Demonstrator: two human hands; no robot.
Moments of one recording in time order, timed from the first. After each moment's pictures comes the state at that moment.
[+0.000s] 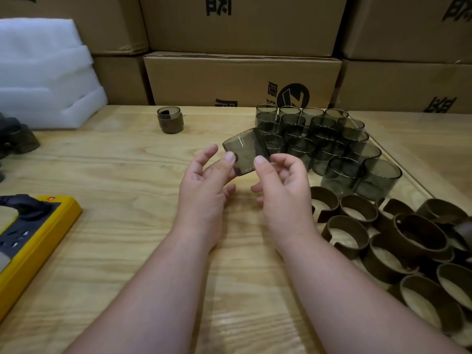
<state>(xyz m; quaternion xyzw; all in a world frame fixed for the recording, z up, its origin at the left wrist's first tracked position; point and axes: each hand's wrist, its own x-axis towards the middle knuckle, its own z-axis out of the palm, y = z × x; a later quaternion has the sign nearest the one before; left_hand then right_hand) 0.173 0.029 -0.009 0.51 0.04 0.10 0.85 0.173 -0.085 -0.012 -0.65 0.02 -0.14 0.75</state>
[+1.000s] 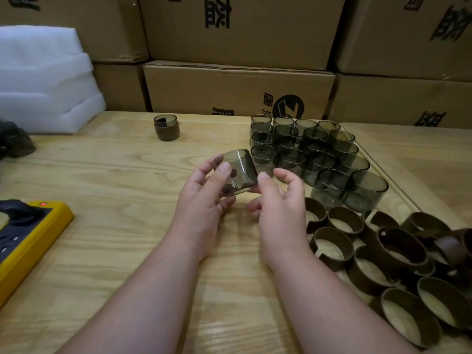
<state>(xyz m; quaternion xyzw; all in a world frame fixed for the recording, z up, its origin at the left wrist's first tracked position) 0.173 0.024 -0.011 0.52 0.02 0.06 0.85 0.167 -0.093 -0.013 -0.62 0.04 -0.12 0.78</state>
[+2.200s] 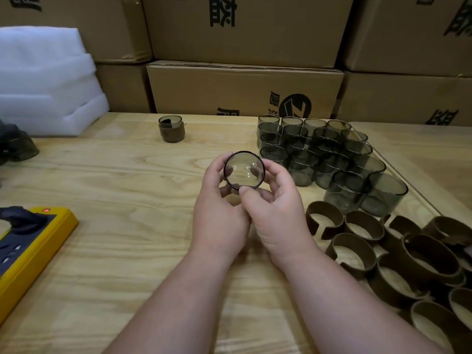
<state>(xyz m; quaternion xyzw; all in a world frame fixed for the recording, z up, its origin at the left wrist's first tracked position) 0.171 0.013 -0.019 0.71 0.01 0.23 0.66 0.177 -0.080 -0.012 -0.64 -0.08 -0.08 0.76</state>
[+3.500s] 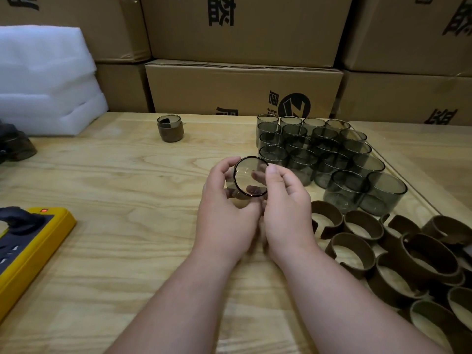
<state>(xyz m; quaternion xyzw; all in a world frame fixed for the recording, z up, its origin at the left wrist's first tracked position) 0.168 0.008 -0.019 0.74 0.01 0.22 0.63 0.186 -0.078 -0.013 -0.60 0.02 -0.12 0.79</state>
